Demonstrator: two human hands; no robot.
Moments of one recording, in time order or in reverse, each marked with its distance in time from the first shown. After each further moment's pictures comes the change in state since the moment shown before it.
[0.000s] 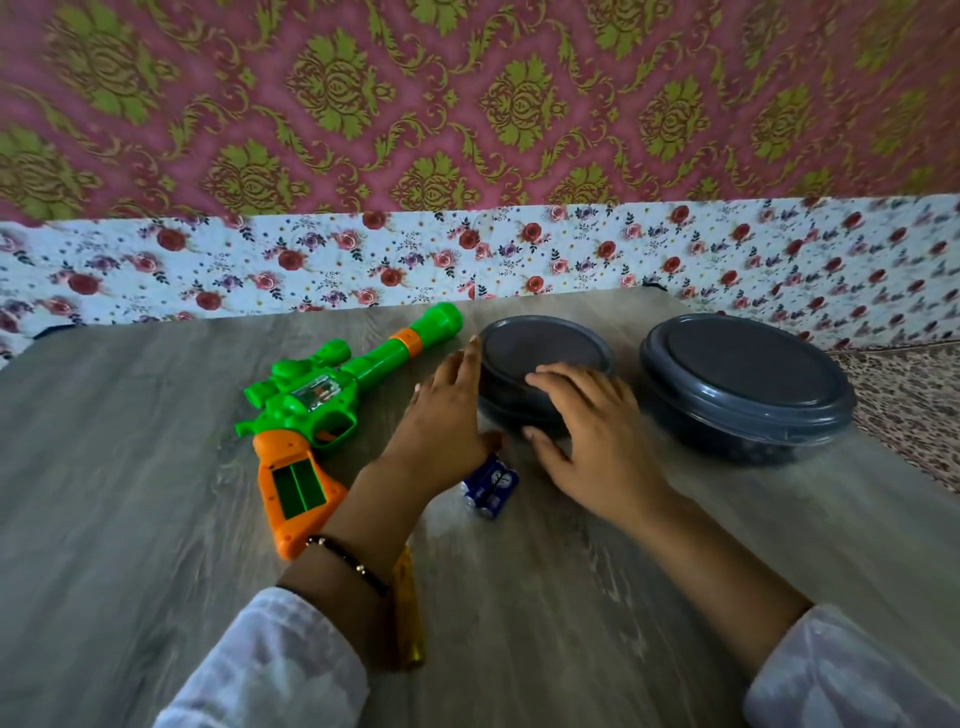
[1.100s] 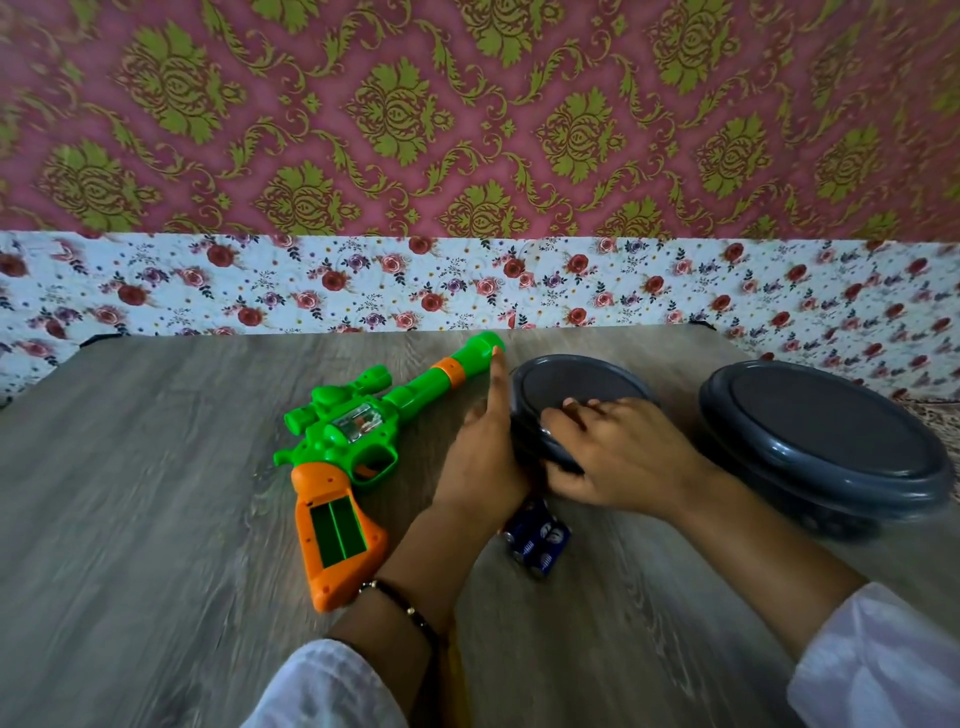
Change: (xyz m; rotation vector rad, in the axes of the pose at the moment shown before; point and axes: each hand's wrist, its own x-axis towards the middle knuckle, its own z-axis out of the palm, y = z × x) left_hand 0.016 -0.014 0.015 -0.271 0.173 -0.089; right_hand 0.056 0.003 0.011 -0.391 -0.117 -0.450
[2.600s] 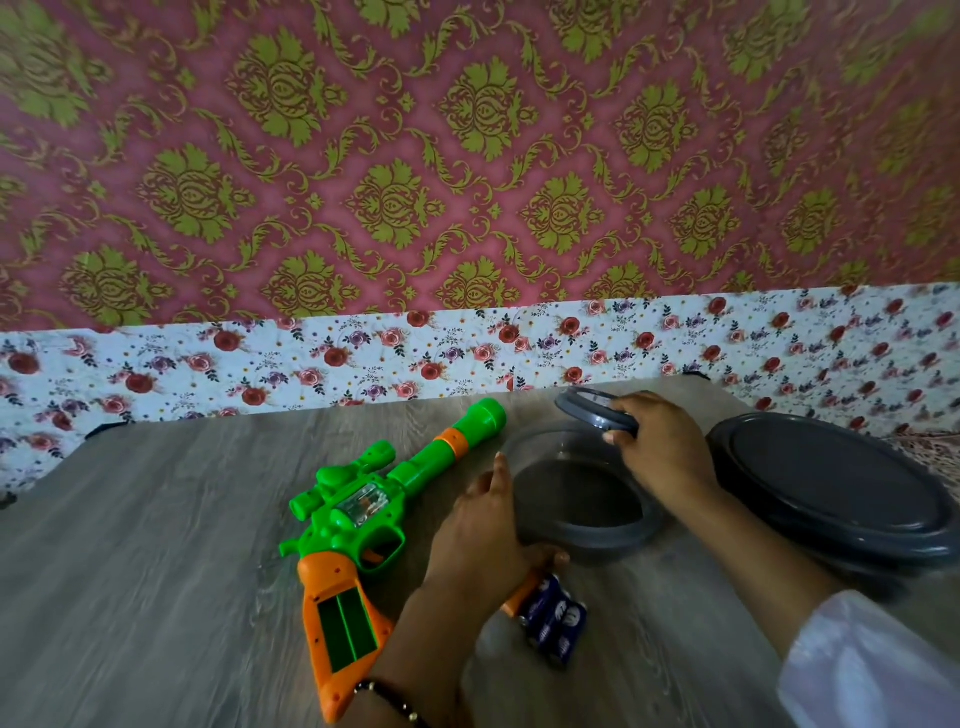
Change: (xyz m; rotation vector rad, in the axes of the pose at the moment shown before) left_hand 0.002 -0.002 -0.015 0.242 -0.186 -0.051; right_hand 0.020 0.057 0.025 0.458 0.028 0.841
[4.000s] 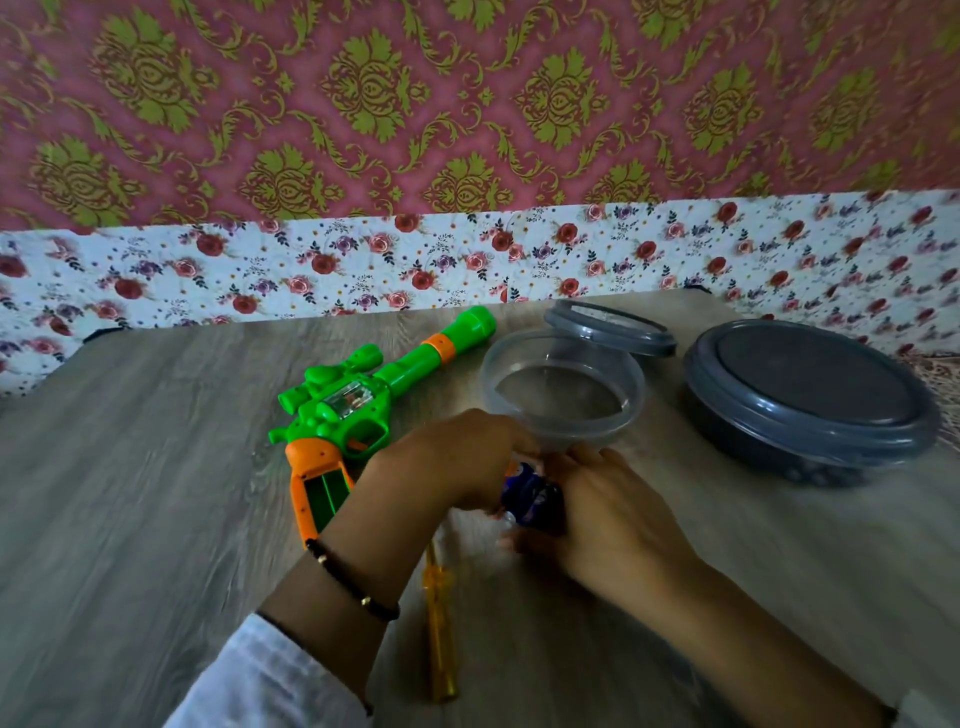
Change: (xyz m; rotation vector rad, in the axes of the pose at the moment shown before) left_hand -0.028 0.021 -0.030 0.356 -0.367 0.249; right_hand -0.143 -0.051 -0.019 -0.032 -0.459 -0.218
